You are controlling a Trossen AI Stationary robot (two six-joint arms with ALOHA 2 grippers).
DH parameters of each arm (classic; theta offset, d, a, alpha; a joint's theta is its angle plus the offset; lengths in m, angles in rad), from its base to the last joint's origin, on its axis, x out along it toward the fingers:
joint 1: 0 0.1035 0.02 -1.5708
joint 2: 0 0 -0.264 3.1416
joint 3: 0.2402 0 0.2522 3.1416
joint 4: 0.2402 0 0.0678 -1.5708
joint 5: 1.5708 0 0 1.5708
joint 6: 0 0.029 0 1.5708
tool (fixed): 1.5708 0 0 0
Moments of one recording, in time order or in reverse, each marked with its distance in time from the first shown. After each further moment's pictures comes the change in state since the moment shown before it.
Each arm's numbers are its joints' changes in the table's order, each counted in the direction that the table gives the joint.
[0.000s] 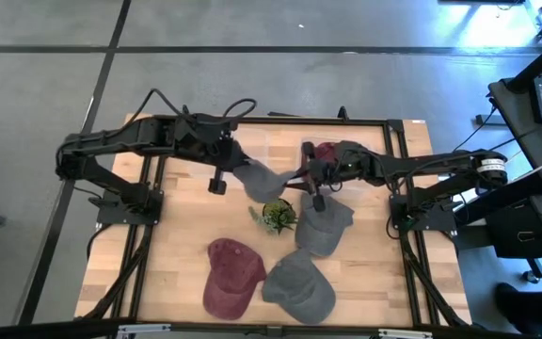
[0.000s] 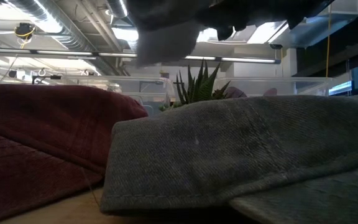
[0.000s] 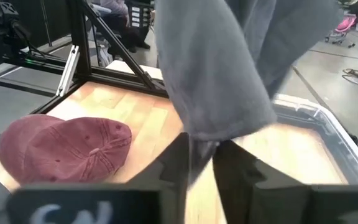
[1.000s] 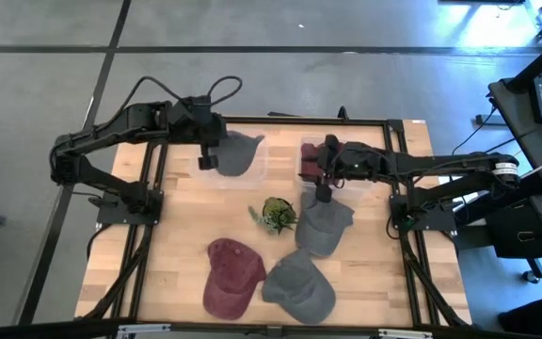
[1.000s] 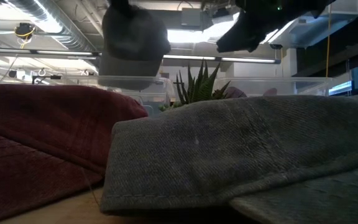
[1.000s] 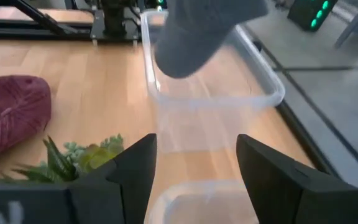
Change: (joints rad) left arm 0.184 -0.057 -0.034 0.215 -0.202 -0.107; right arm 0.000 -0.131 0.001 0.382 0.375 0.147
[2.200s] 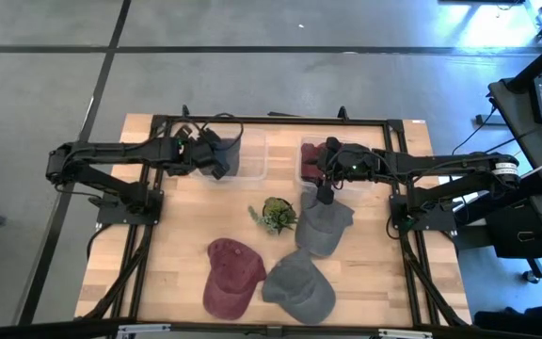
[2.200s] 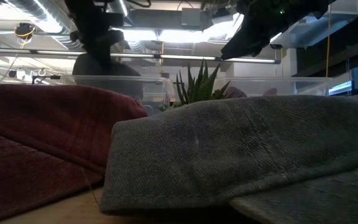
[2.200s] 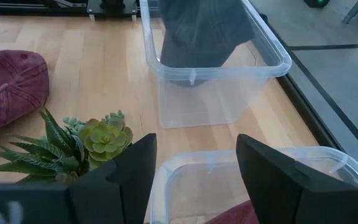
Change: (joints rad) left arm -0.082 -0.049 -0.503 -0.134 -0.419 -0.796; right arm 0.000 0.000 -0.001 0.071 0.000 0.011
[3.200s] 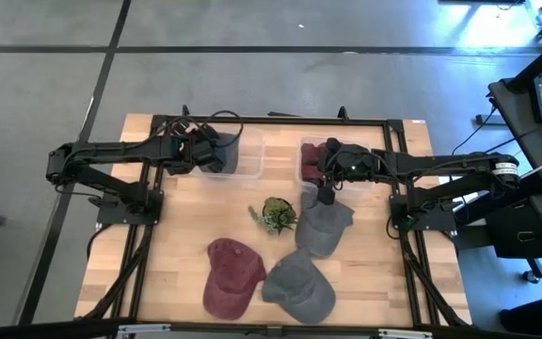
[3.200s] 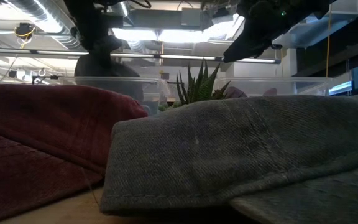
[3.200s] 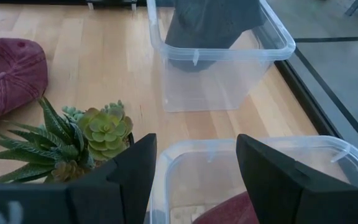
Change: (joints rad) left arm 0.030 0.000 -0.006 -0.005 -0.124 0.125; right arm 0.000 0.000 -0.001 0.035 0.000 0.001
